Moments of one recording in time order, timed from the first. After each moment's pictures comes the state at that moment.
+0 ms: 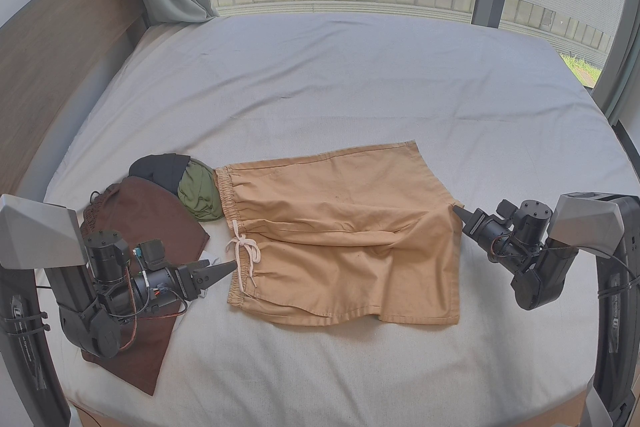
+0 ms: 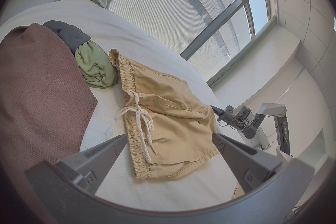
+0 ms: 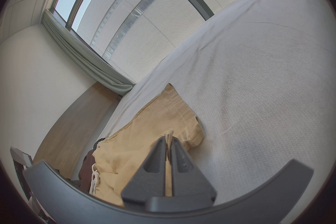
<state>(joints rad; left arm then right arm) -0.09 2.22 -0.38 -1.55 -0.65 -0.37 0.09 2.48 -0.86 -1.54 0.30 0.66</state>
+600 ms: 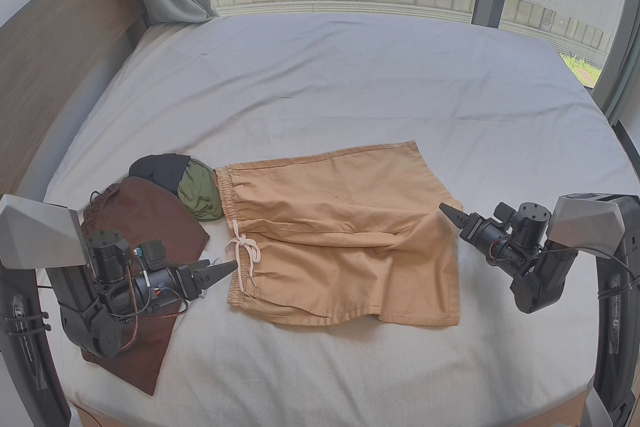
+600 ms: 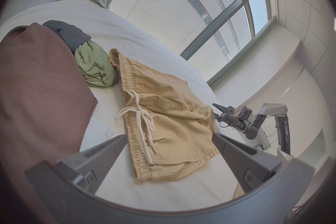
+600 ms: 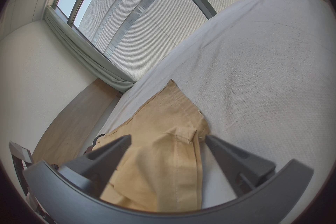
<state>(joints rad) -0.09 2.23 -0.39 -1.55 -0.65 -0.37 0.11 2.48 -0.83 -1.55 0.31 0.62</state>
